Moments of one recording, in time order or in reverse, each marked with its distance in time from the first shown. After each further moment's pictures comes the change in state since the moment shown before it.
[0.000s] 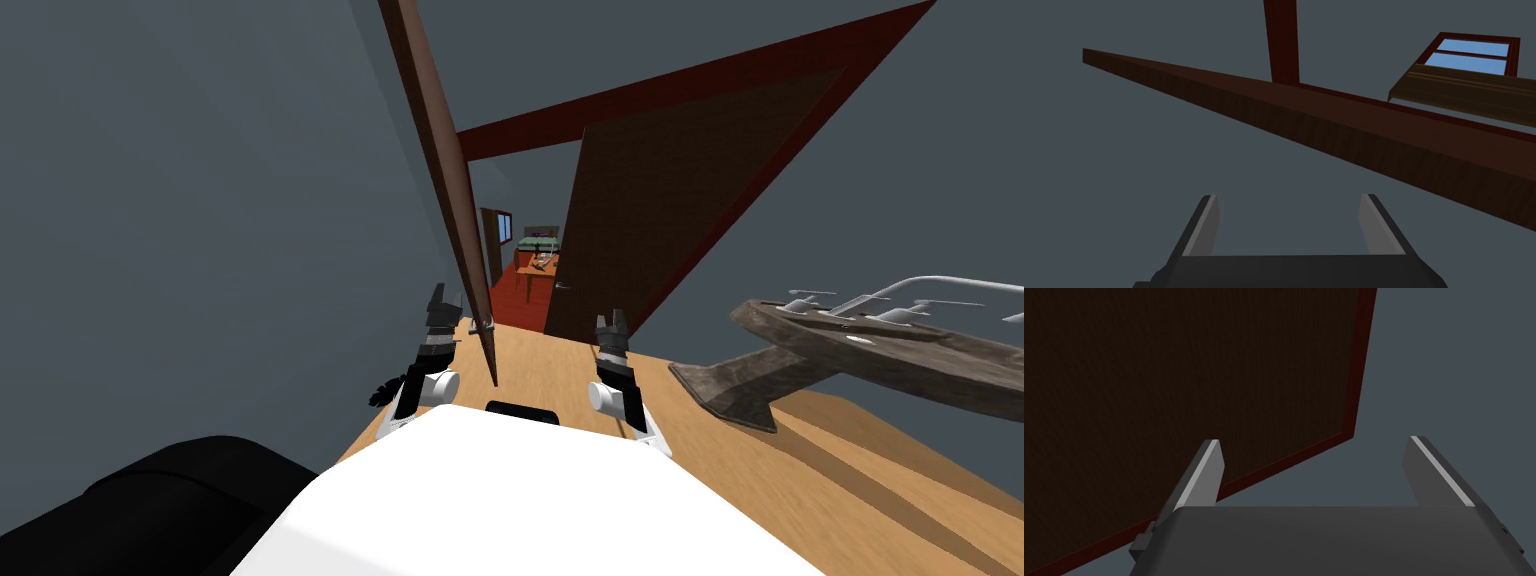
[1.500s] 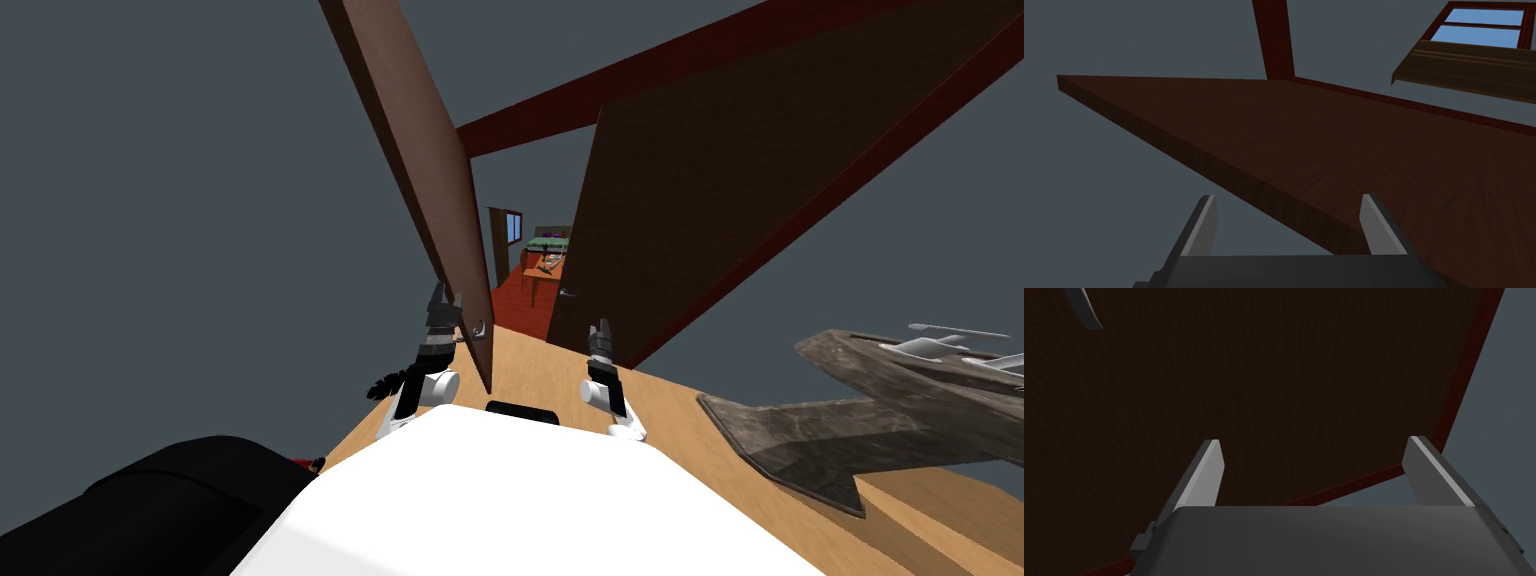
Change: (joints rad) arm -0.162 -0.014 -0.027 0.409 -0.090 -0.082 0.076
